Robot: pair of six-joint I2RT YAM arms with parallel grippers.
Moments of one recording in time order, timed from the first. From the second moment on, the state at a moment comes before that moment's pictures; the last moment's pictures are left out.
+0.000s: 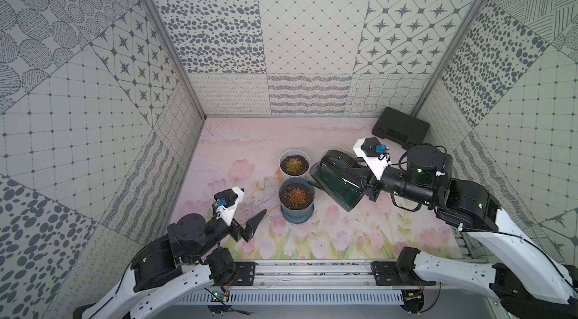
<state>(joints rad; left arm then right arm) -0.94 0.23 0.78 -0.78 -0.28 -0.02 0.94 0.96 1.43 -0.78 0.00 -0.10</state>
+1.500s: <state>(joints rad) -0.94 0.23 0.78 -0.78 -0.28 -0.02 0.94 1.07 1.41 -0.62 -0.16 0.00</state>
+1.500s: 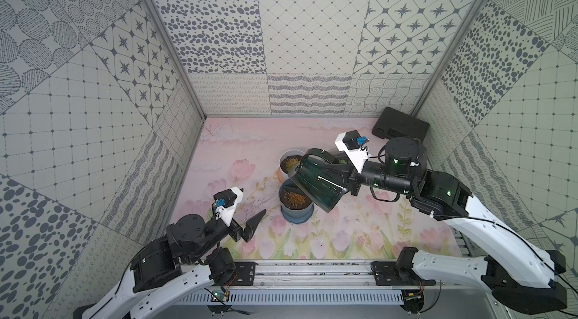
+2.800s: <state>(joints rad) -0.94 0.23 0.78 -0.78 -0.28 -0.02 0.95 1.05 1.44 -0.78 -0.21 0.04</state>
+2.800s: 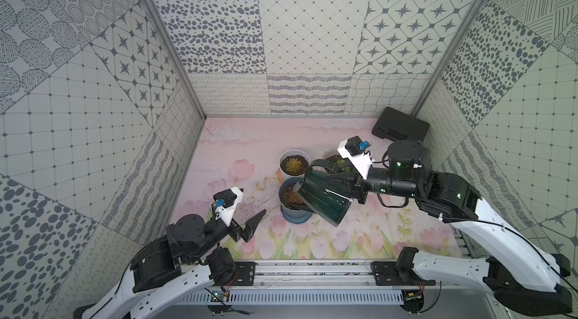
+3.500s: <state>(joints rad) -0.94 0.23 0.78 -0.78 -0.28 -0.02 0.95 1.10 1.64 -1.00 -0.16 -0.02</state>
